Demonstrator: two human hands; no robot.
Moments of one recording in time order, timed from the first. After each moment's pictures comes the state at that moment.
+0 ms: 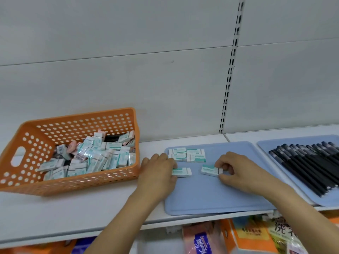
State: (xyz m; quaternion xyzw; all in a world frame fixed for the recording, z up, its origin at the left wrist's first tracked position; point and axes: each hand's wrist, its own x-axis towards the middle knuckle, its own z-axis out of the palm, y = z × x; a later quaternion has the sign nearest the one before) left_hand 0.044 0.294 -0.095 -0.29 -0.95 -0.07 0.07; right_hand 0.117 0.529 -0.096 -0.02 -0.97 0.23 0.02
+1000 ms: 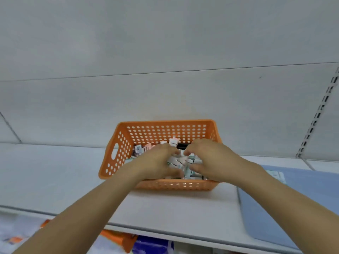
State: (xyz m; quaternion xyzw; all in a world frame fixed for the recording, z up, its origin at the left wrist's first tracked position) left_hand -0.025 0.112 -0.022 -0.26 -0.96 -0.09 -0.03; right_hand 0.012 0.302 -0.012 0.23 -0.97 0.09 0.08
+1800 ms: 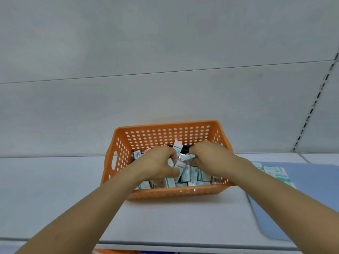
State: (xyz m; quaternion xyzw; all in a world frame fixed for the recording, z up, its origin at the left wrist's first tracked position) left_hand -0.043 0.101 -0.014 -0.25 -0.94 -0.20 -0.09; right_hand -0.022 0.274 -0.023 0.13 -0.99 0.05 0.04
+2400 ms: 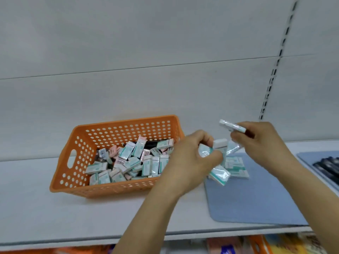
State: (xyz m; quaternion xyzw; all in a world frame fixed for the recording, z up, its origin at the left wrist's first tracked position) left_hand 0.055 0.245 -0.007 -0.30 -0.80 -0.53 0.01; right_hand 0.074 0.433 -0.010 -0.05 -0.87 0.42 0.25
